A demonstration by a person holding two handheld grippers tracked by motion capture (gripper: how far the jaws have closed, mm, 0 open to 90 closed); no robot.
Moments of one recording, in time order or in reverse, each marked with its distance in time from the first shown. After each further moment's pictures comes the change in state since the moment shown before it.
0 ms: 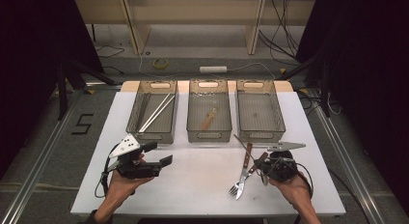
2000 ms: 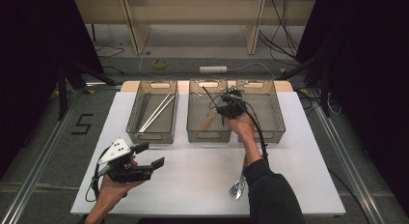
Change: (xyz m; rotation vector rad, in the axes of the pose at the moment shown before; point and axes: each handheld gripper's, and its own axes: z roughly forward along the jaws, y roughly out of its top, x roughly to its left) left arm 0.004 -0.006 -0.020 -0.032 0.027 0.034; right arm -0.002 0.179 0.124 -0.016 -0.069 0.029
